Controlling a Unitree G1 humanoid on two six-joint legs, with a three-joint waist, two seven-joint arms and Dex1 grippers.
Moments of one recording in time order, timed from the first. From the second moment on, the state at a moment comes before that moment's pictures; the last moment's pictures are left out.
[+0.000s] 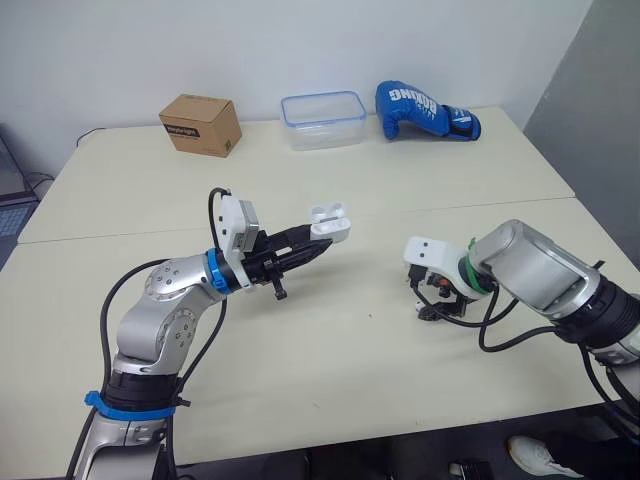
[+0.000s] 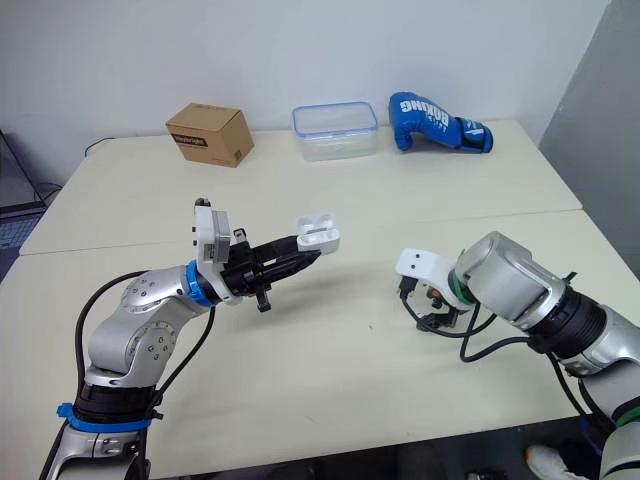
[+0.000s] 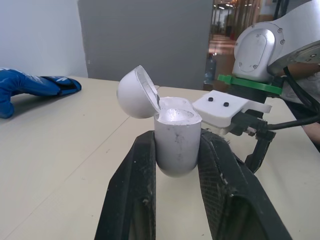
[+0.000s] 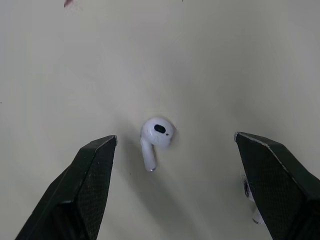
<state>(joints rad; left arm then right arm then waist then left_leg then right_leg) -0.40 0.51 0.04 -0.20 -0.59 0.36 -0.95 -0.95 -0.85 0.75 -0.25 0.14 1.29 1.02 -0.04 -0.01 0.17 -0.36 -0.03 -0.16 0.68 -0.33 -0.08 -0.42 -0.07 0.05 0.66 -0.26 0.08</state>
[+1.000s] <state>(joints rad) -0.39 0.50 0.04 -0.22 -0.58 0.36 -0.93 -0.93 -0.83 0.78 -0.29 0.14 1.34 0.98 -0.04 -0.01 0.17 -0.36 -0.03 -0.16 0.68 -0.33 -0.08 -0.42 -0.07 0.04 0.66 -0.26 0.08</state>
